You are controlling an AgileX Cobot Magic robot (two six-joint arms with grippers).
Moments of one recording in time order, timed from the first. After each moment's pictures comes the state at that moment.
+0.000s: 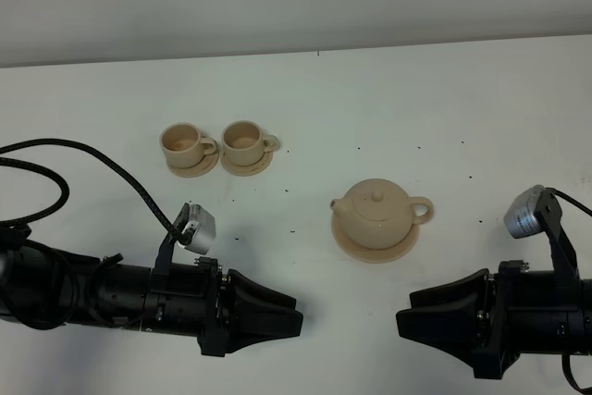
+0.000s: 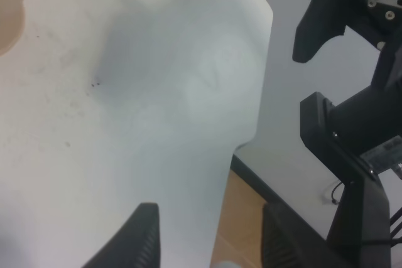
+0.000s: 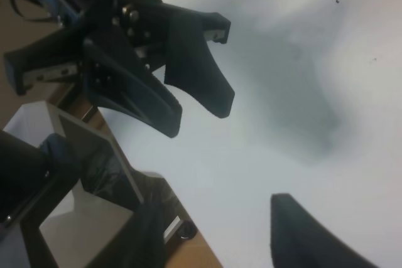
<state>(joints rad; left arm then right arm) -0.21 1.93 -0.53 -1.65 1.08 2.07 0.32 1.47 -0.33 1.79 0.96 -1.94</state>
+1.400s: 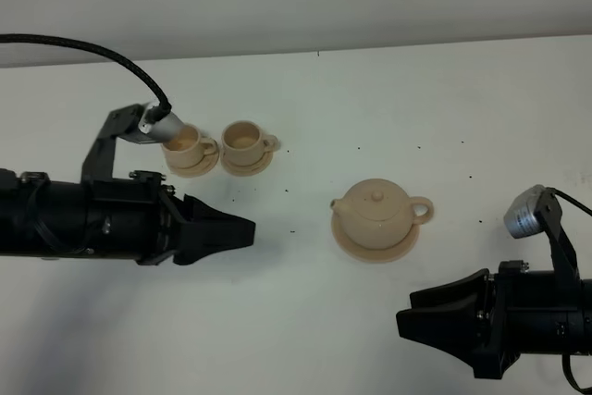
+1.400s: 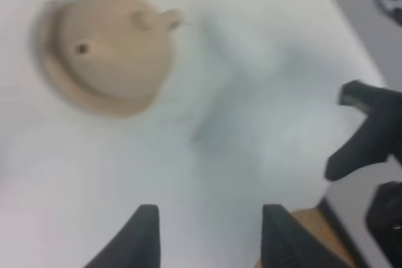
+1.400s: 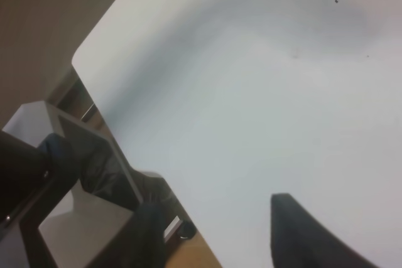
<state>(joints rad) -0.18 1.39 -0.69 -1.19 0.73 1.07 0.32 1.47 -0.33 1.79 0.96 -1.94</state>
